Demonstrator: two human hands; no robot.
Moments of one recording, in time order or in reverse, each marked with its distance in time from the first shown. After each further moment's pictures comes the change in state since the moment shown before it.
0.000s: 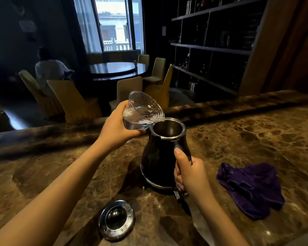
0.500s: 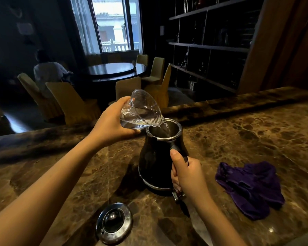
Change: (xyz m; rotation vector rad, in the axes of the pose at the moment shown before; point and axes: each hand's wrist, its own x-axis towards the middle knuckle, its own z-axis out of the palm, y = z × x) left_hand 0.010 0.011 -0.010 0.170 -0.085 0.126; right_hand 0.001 0.001 -0.001 0.018 -0.006 0.006
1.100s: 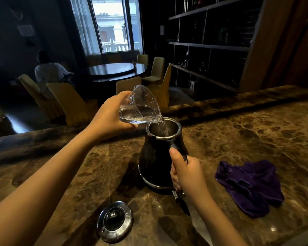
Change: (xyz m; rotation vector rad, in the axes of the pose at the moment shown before) left_hand 0.012 -0.001 -0.009 0.096 0.007 0.043; right_hand 0.000 -0.001 0.001 0.008 0.003 0.004
